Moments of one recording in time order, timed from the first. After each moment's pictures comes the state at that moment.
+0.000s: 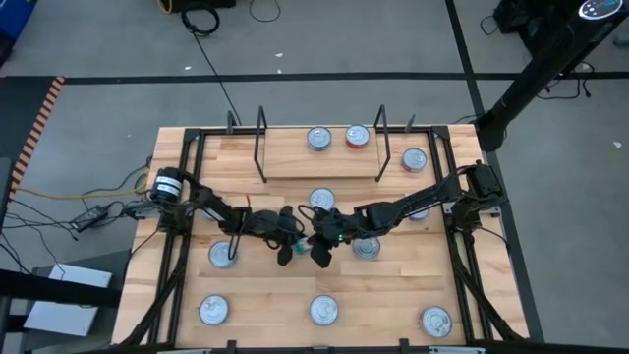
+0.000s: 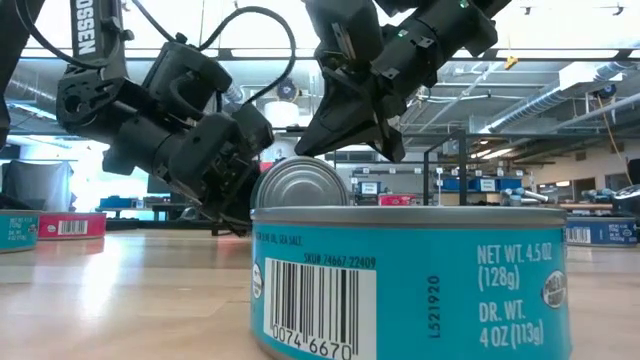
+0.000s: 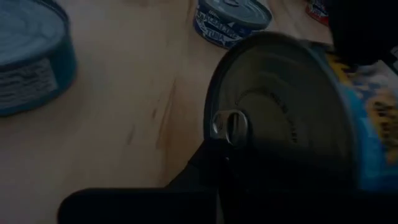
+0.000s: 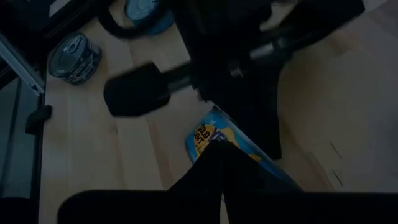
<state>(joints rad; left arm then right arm) -0.11 1.89 0.52 0.95 0.00 -0.30 0.17 1.83 1.13 -0.04 0.09 0.69</state>
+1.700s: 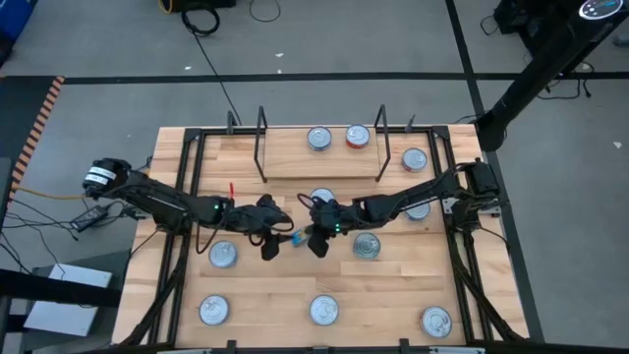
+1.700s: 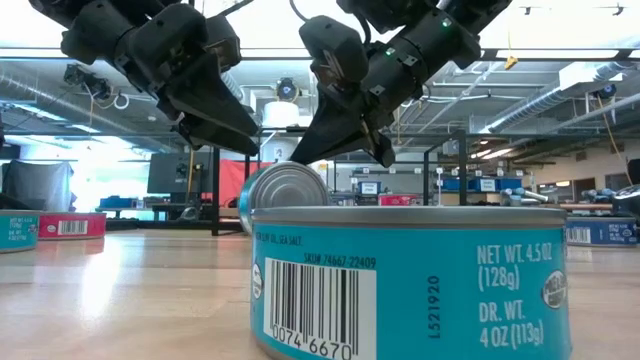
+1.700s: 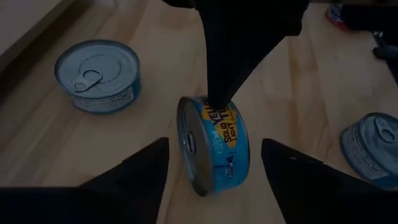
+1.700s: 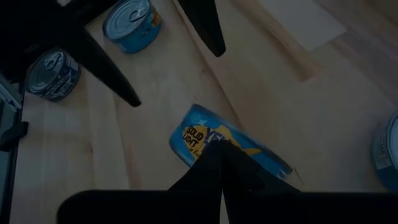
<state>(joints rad) -0.20 1.32 0.61 0.12 -0.20 -0.38 0.11 1.84 1.12 -0.01 0.08 0.63</state>
